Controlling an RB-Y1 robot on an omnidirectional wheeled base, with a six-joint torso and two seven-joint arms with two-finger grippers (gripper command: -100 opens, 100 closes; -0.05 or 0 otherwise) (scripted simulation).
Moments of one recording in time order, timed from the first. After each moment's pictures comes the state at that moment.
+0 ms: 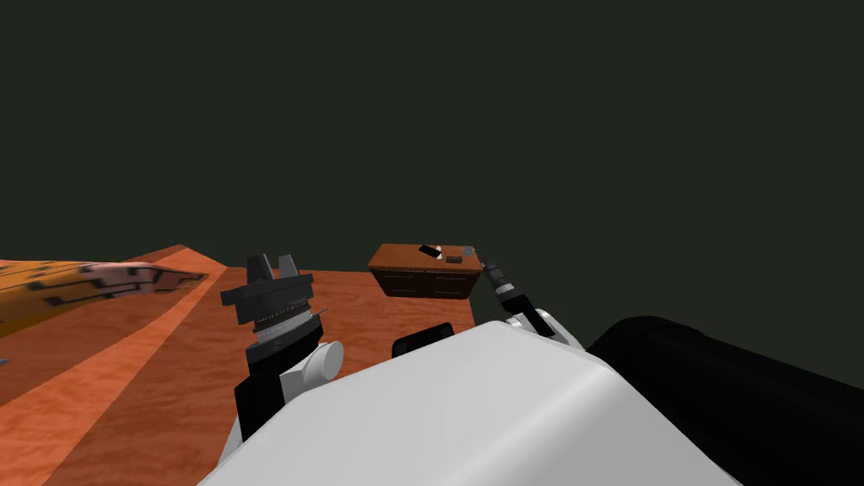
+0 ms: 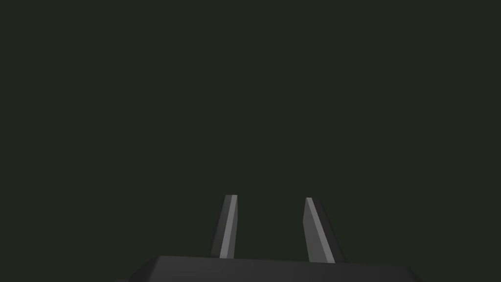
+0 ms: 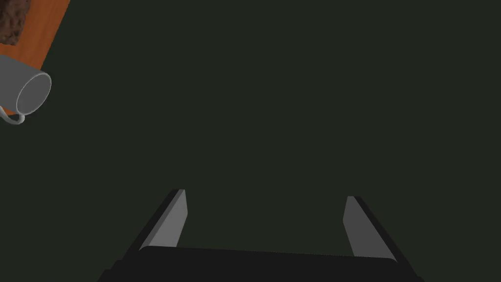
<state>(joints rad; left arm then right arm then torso) 0.49 -0.01 0.02 -2.27 0.12 -0.53 0.04 0.70 -0.38 -0.08 -2.12 -0.07 -0.27 0.18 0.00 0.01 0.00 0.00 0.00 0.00</state>
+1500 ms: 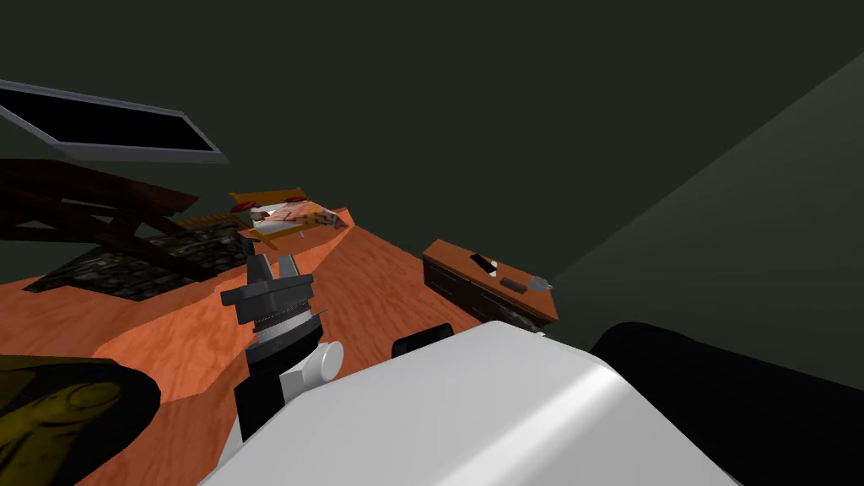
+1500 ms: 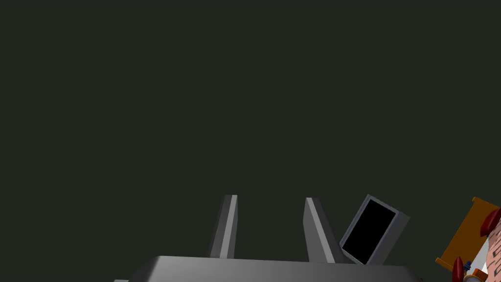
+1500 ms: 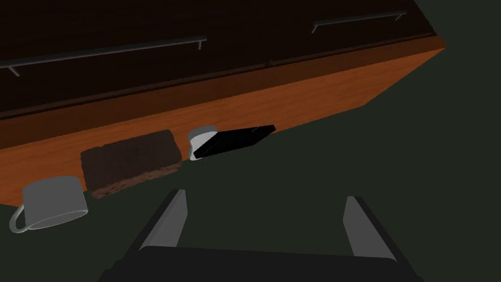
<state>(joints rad) 0.49 -0.01 0.02 -2.27 0.12 -0.53 0.04 0.96 -0.58 -0.05 -1.71 0.01 -0.19 0.40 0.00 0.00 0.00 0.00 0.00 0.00</state>
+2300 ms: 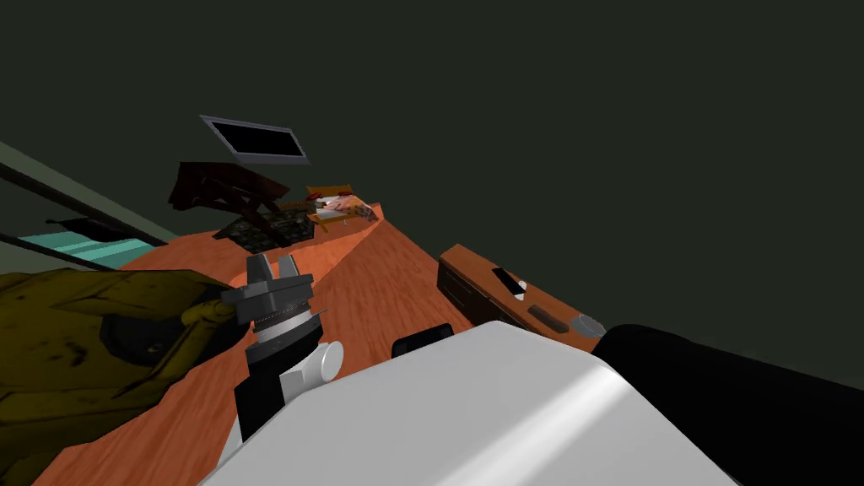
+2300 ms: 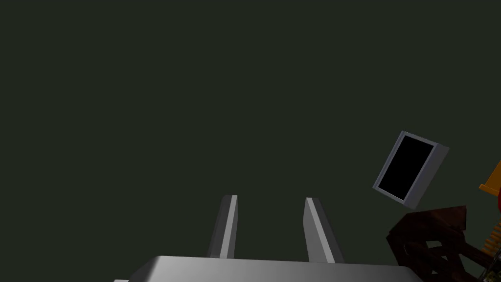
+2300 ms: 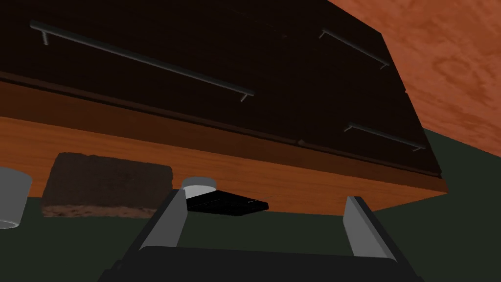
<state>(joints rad) 0.49 -0.01 0.02 -2.27 0.12 -0.53 0.04 1.03 -0.62 0.00 -1.49 0.08 -0.16 0.51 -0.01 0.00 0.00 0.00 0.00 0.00</state>
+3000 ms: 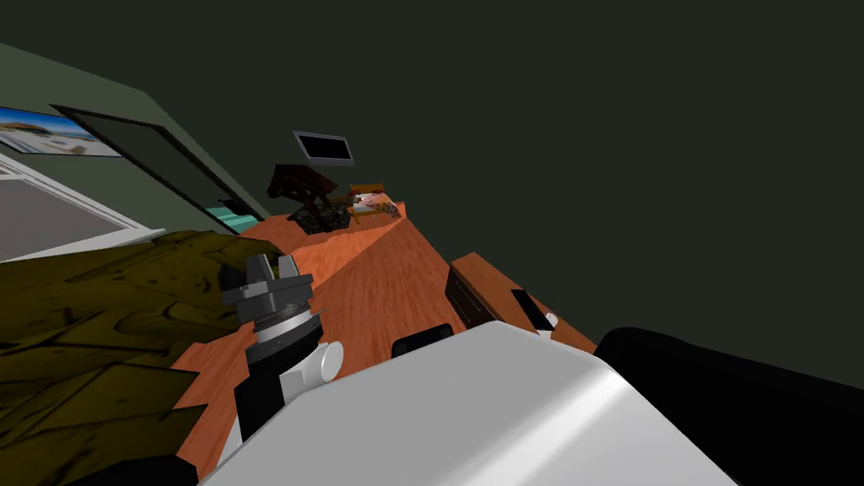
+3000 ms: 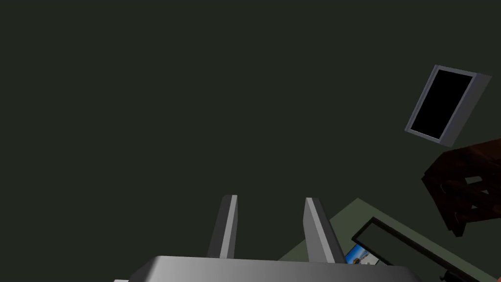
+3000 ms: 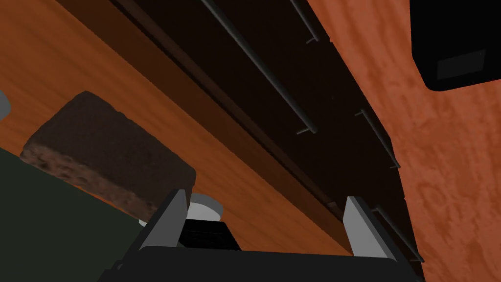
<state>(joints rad) 0.49 -0.01 0.02 -2.27 0.12 -0.53 0.04 1.11 -0.67 0.07 -1.32 0.15 -0.12 0.61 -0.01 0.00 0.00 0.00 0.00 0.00</state>
